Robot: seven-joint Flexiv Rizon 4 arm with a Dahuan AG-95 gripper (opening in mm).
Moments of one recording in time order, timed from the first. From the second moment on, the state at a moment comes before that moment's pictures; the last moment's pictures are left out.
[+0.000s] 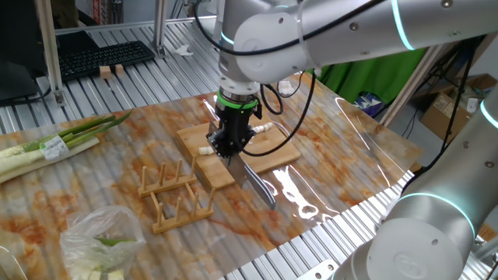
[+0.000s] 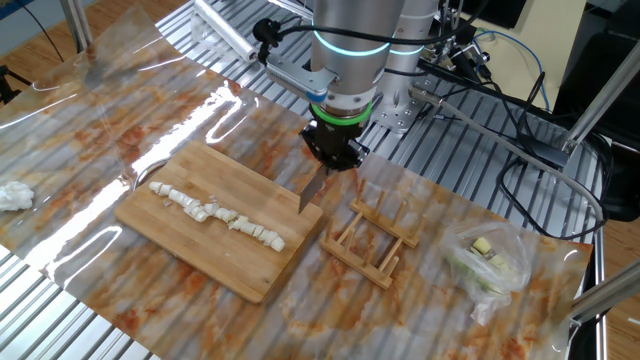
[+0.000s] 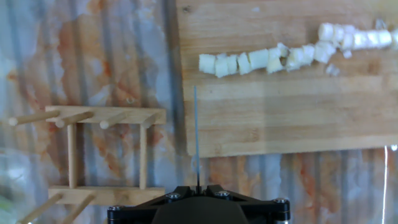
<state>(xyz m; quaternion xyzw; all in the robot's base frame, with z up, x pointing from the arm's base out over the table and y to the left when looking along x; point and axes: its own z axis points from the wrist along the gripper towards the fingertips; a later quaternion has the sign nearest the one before) 0.420 0.052 0.123 -0.01 -1.00 0.01 0.05</state>
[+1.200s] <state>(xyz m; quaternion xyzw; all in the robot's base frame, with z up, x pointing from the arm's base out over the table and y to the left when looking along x) 0.406 0.101 0.137 -0.06 -1.00 0.01 0.06</state>
